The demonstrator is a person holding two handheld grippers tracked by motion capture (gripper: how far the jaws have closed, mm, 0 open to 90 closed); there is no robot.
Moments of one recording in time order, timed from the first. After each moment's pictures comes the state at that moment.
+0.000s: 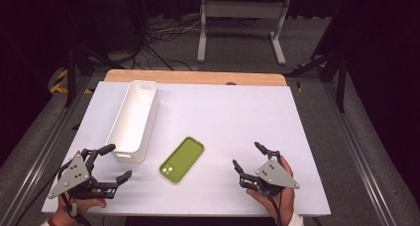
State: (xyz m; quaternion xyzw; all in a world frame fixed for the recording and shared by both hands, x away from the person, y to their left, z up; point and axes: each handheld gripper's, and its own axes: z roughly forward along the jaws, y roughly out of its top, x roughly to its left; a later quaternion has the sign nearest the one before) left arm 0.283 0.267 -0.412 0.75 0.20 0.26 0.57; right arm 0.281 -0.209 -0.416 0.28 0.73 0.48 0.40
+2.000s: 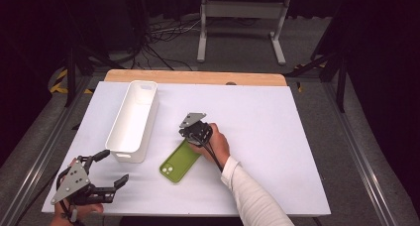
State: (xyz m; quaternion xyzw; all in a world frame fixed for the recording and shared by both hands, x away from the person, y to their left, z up) left arm 0.272 0.274 -0.427 0.76 0.25 0.27 0.54; right arm 0.446 -0.044 -0.443 0.22 0.89 0.36 0.18
